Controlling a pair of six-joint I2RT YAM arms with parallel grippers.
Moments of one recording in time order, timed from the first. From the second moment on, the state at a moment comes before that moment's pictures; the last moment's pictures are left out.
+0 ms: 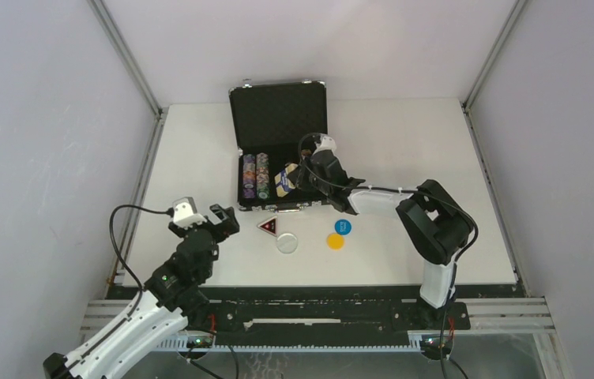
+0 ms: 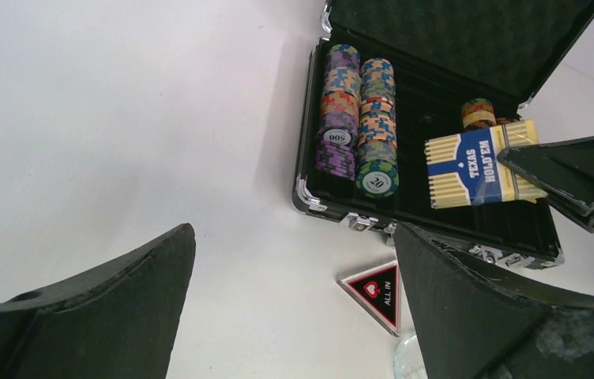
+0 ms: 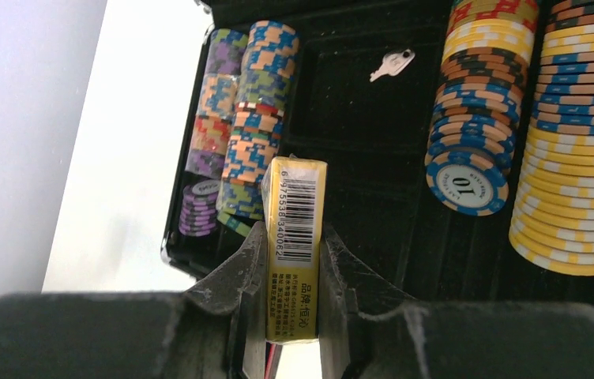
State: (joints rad) left arm -0.71 0.37 0.29 -0.24 -0.80 -0.59; right arm 0.72 1.85 1.09 0.30 0.06 0.70
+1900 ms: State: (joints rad) left arm -0.66 0.42 0.27 -0.18 -0.65 -0.58; right arm 0.73 1.98 1.16 0.32 0.11 0.81
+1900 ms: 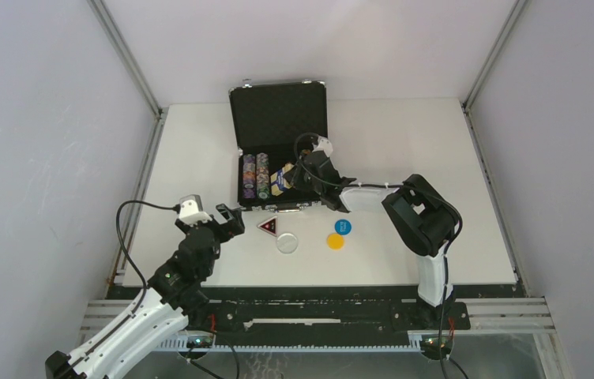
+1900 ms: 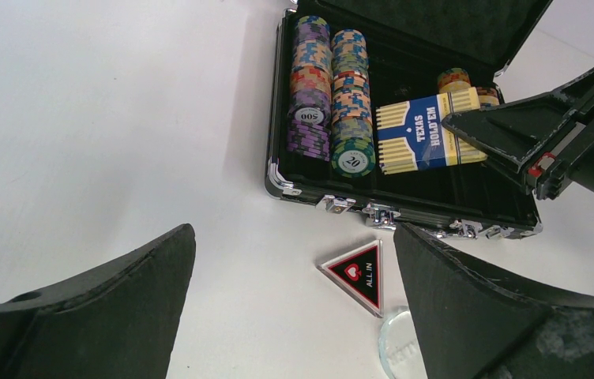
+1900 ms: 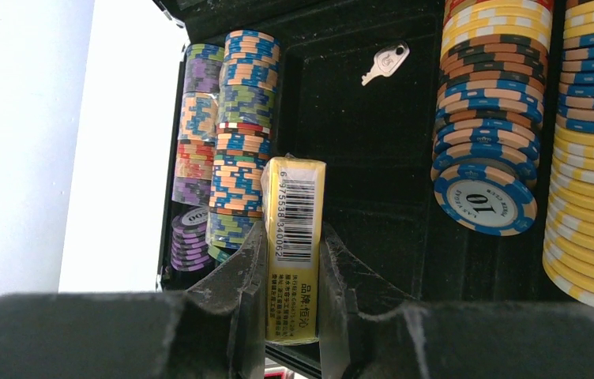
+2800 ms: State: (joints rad) left arm -0.66 0.42 0.27 -0.18 -0.65 -0.58; right arm 0.76 1.96 1.09 0.27 0.10 0.79
